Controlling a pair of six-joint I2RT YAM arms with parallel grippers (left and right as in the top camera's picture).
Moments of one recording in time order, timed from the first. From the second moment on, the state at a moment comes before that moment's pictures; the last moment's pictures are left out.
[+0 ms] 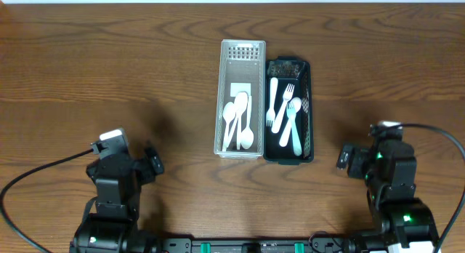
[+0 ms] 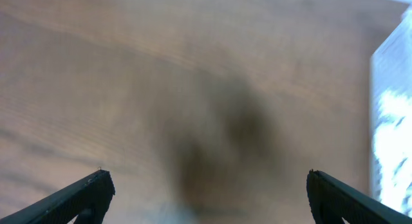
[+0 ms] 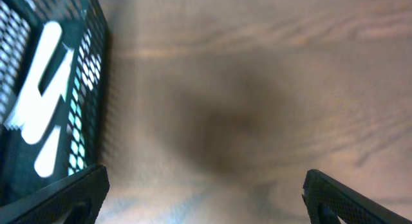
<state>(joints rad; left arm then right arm) -0.13 0.51 0.55 -0.72 -0.29 -0.30 0.07 0.64 0.52 -0.64 0.17 0.18</state>
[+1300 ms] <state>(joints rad) -0.13 0.52 0.54 -0.87 -0.29 -0.30 0.07 0.13 0.26 -0.47 0.04 0.06</state>
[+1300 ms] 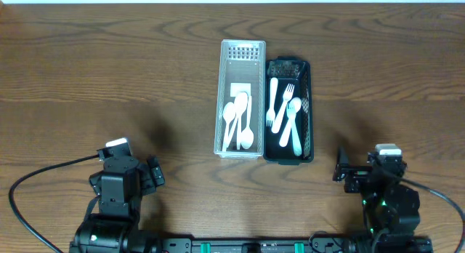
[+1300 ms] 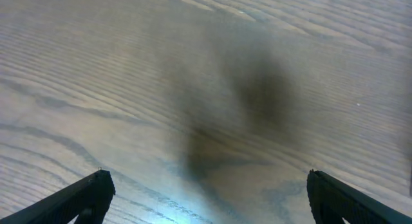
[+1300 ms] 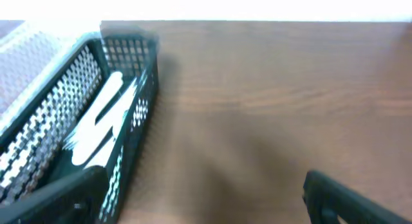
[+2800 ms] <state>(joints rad) -0.12 0.51 0.54 -0.89 -0.29 -0.30 0.07 0.02 0.01 -0.07 0.07 -0.09</state>
